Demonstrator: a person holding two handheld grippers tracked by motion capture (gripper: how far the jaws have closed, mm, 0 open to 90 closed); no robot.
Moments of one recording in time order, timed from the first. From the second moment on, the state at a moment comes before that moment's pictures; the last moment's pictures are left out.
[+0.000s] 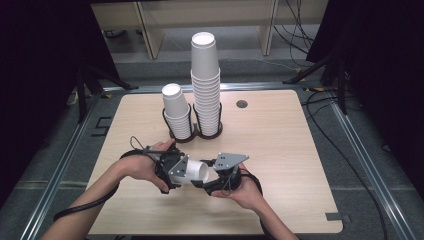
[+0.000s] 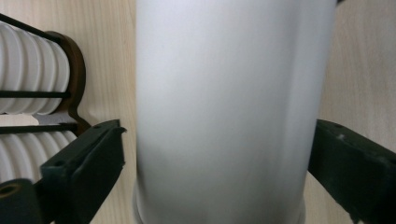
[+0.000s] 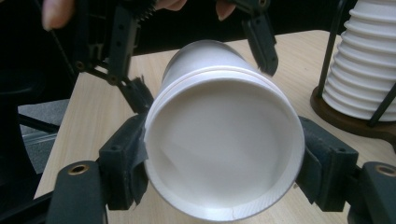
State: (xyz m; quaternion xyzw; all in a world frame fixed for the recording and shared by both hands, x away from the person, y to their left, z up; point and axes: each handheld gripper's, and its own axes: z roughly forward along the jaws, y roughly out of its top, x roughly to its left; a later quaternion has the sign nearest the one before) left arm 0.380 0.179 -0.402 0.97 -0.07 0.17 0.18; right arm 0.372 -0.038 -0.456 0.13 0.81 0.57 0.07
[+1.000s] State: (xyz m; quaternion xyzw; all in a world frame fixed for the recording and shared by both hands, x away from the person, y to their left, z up) left arm 0.373 0.232 -0.442 0.87 0.04 0.16 0.46; right arm 0.368 -0.070 -0.454 0.13 0.81 0.57 0.05
